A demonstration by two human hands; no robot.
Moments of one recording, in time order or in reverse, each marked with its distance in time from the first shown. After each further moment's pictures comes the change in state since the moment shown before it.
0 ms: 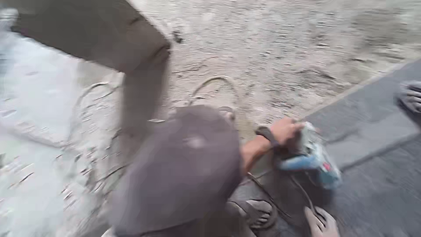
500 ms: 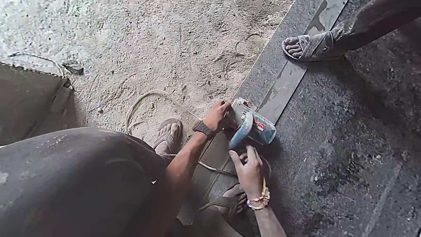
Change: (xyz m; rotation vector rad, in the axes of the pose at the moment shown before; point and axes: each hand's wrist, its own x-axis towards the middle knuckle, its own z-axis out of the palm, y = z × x) left_hand 0.016 -0.016 0.006 0.154 0.035 0.006; right_hand 0.016 -0.118 0.079 0.040 0.459 -0.390
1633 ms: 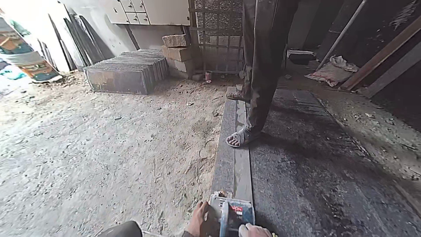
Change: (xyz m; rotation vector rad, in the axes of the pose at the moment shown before) left_hand 0.012 0.034 -0.025 0.178 -0.179 -0.034; right_hand 0.076 -0.060 -0.133 -0.375 -0.794 0.089
